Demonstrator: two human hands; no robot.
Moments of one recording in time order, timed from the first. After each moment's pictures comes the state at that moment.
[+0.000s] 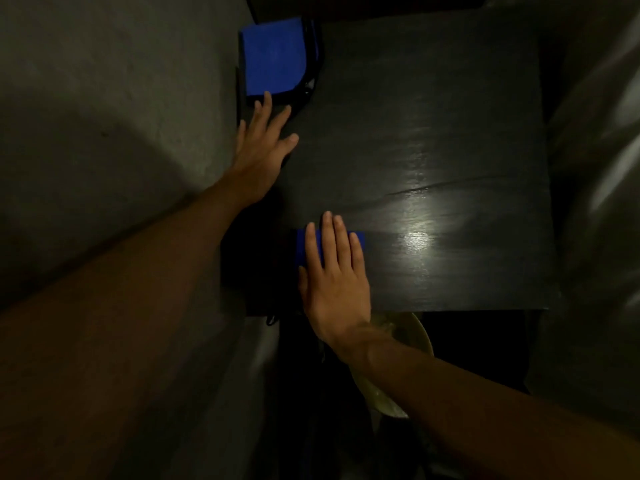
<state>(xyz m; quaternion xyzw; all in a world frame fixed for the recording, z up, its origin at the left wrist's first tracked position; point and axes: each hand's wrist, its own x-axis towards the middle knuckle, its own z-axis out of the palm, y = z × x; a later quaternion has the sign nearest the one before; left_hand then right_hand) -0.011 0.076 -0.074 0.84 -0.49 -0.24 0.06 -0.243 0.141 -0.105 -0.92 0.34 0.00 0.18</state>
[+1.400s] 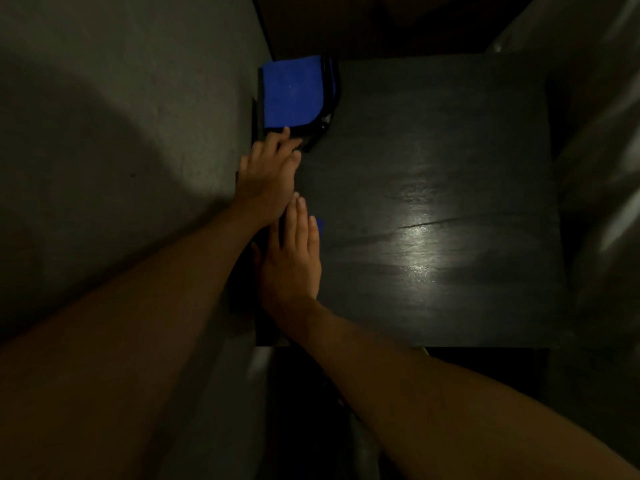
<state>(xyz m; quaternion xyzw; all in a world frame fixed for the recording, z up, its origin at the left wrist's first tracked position) -0.006 0.075 -0.070 0.84 -0.52 -0.13 0.06 -0.124 0.135 -0.102 -0.89 0.40 0.00 0.21</state>
